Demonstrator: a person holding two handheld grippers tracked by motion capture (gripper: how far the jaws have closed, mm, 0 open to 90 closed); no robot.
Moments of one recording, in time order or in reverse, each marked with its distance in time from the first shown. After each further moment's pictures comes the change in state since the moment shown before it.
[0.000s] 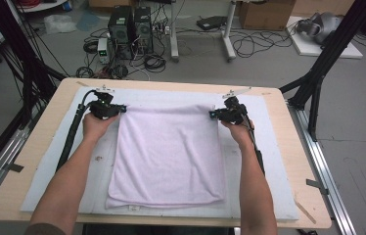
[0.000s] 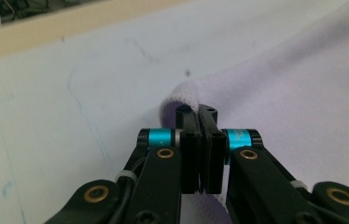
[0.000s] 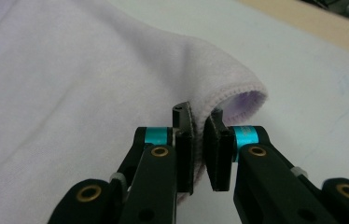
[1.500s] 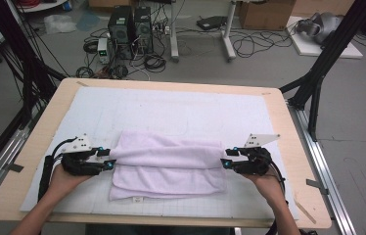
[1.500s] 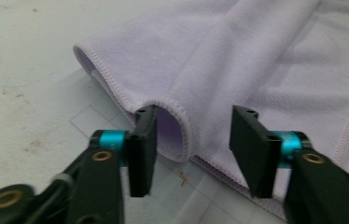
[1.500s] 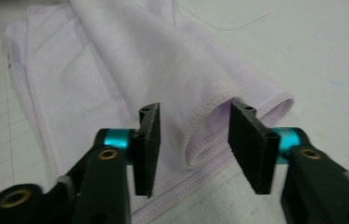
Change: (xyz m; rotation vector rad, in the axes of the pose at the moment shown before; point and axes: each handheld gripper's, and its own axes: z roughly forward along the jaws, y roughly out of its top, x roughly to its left) left arm -0.078 -0.113 -0.120 -0.027 -0.273 0.203; right arm 0.100 -0.097 -0.103 -0.040 0.125 -0.076
